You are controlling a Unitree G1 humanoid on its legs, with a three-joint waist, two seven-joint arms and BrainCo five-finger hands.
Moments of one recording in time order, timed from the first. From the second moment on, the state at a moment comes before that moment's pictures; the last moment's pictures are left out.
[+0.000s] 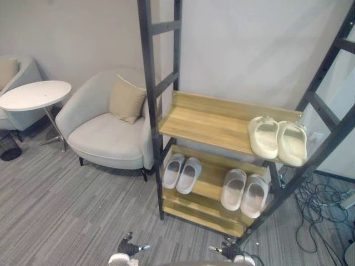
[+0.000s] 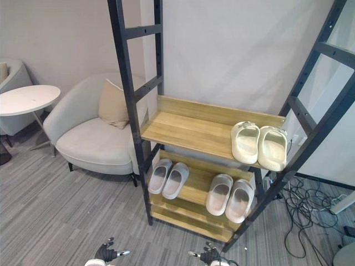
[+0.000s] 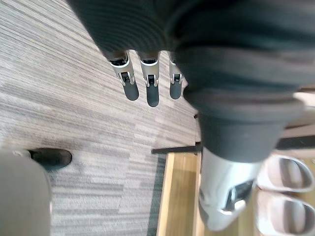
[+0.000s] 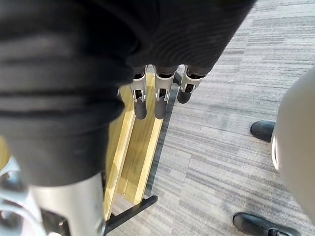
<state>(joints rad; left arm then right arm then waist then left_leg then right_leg) 0.13 0.10 0.10 0.97 0.18 -0.06 0.10 0.05 -0.05 0.04 1.08 0.08 -0.05 -0.09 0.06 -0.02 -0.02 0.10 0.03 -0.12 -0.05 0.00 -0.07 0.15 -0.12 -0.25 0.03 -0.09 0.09</state>
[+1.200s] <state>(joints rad) 0.06 0.00 0.04 0.86 0.15 -0.06 0.10 0.07 -0.01 0.00 0.86 0.05 -0.09 -0.08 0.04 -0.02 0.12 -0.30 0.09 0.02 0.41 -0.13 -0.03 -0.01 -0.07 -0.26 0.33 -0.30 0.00</state>
